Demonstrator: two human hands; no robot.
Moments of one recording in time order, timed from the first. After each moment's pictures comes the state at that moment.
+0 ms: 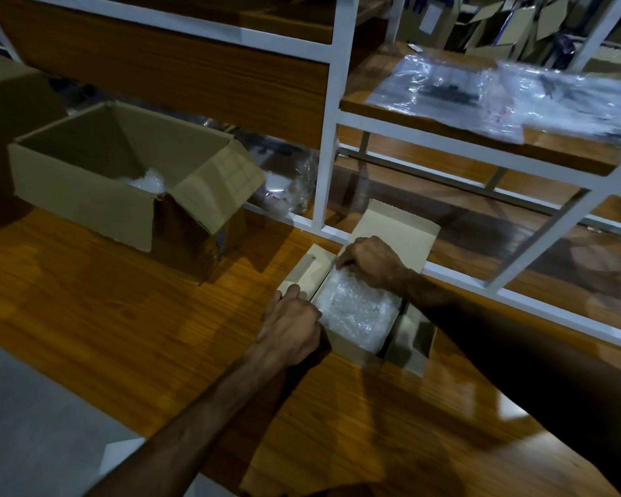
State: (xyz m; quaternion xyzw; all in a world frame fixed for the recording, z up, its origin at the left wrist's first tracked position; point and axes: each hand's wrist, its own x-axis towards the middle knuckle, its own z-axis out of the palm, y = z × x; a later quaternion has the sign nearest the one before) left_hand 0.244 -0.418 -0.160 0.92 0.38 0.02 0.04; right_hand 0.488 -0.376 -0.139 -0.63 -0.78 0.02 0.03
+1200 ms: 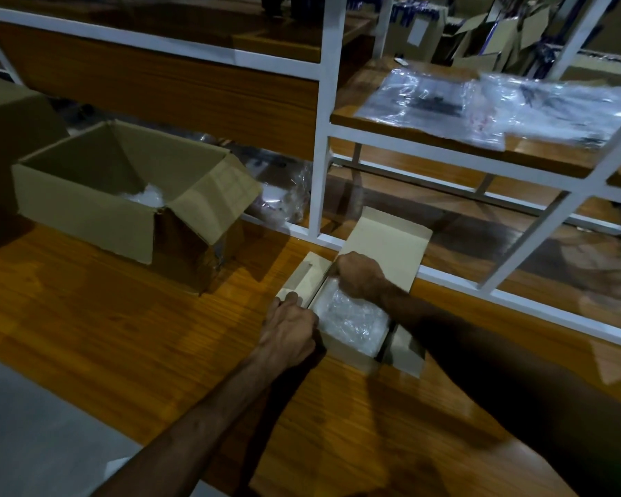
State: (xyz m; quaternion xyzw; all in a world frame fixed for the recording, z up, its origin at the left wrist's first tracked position) left_hand 0.252 -0.415 -0.157 0.92 0.39 -0.04 0.03; right_hand 0.461 -0.375 -0.151 -0.72 -0.69 0.07 -0.02
